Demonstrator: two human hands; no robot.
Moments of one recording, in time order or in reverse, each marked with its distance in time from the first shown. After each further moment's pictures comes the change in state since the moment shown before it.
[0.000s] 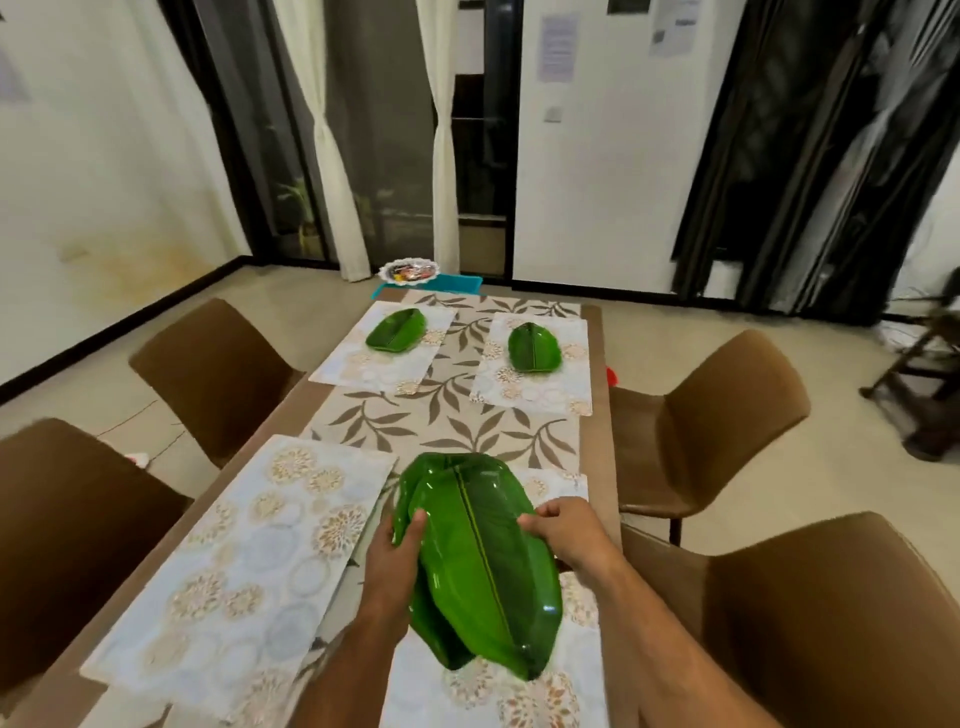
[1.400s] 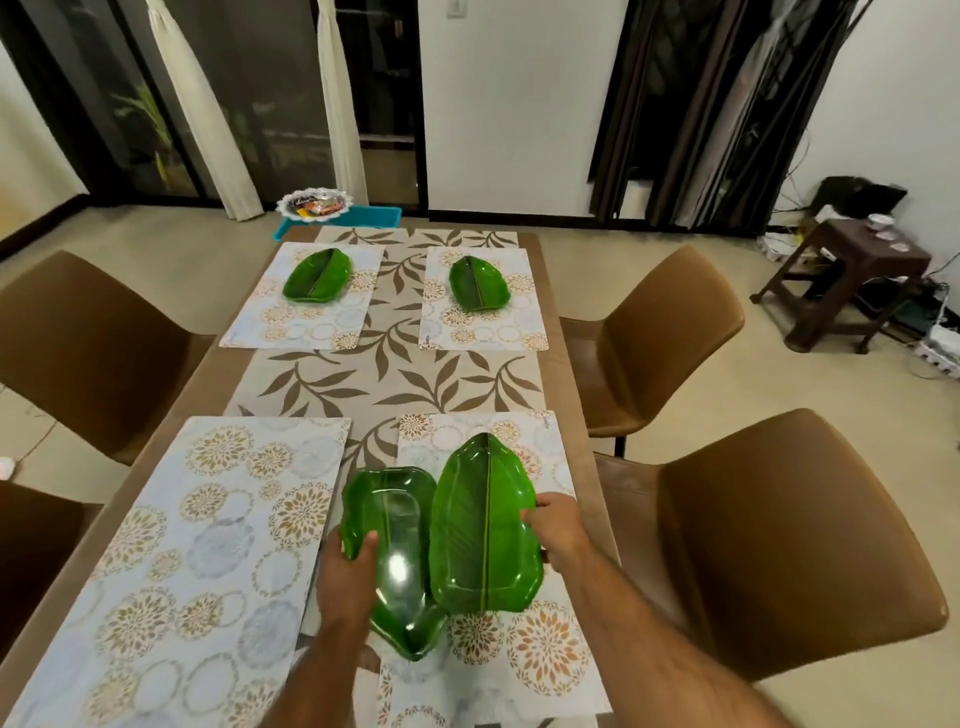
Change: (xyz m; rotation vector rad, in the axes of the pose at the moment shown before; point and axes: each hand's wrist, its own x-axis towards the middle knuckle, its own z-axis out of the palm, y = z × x) left_hand 0.047 -0.048 -0.059 0.385 0.090 -0.045; right_hand 0.059 0.094 0.060 0.153 0.331 0.332
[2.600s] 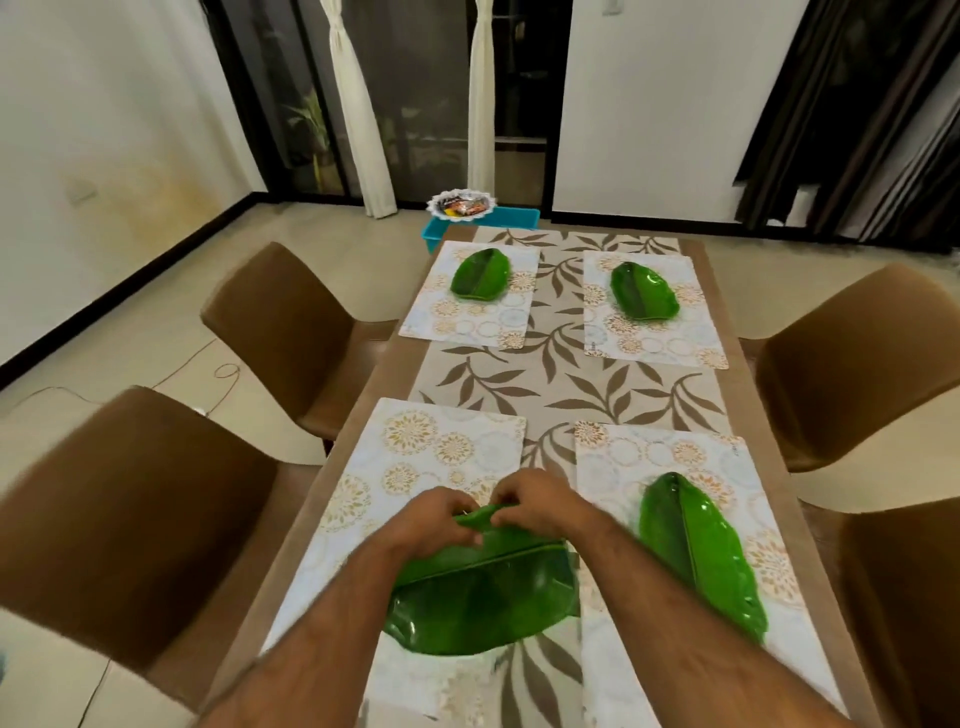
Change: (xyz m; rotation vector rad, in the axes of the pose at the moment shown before) left_hand 0.120 0.052 -0.173 0.790 -0.638 0.253; right_hand -0.083 -0.114 0.228 -0.938 -0.540 -0.752
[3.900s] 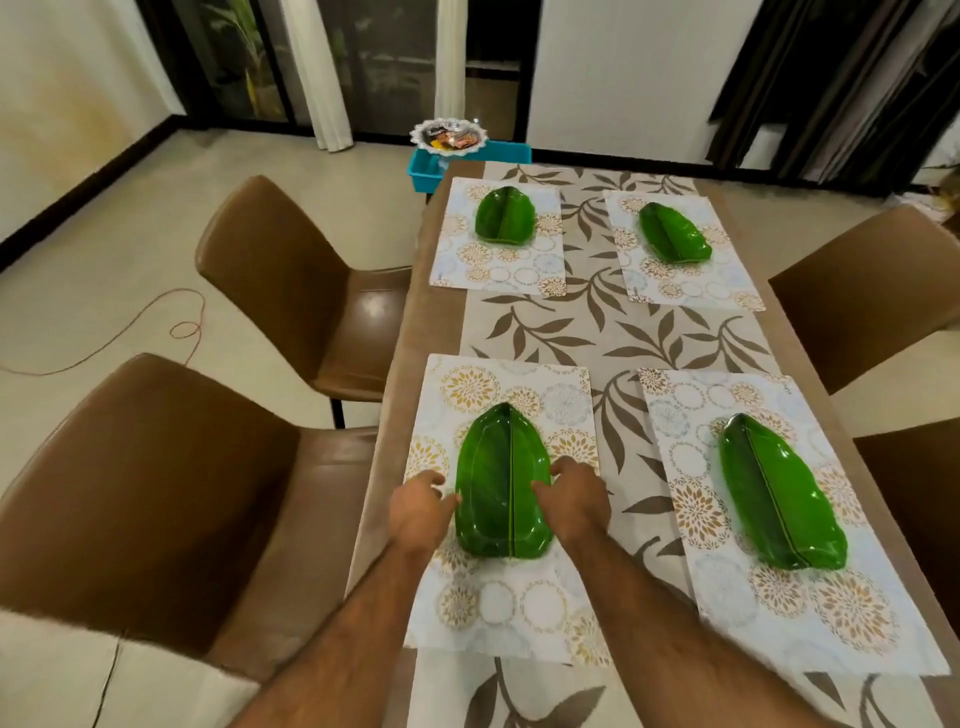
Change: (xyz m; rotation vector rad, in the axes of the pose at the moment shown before) left_hand -0.004 -0.173 -0.031 -0.203 0.297 -0.236; right_hand 0.063 -0.092 0.127 0.145 0.505 0.744
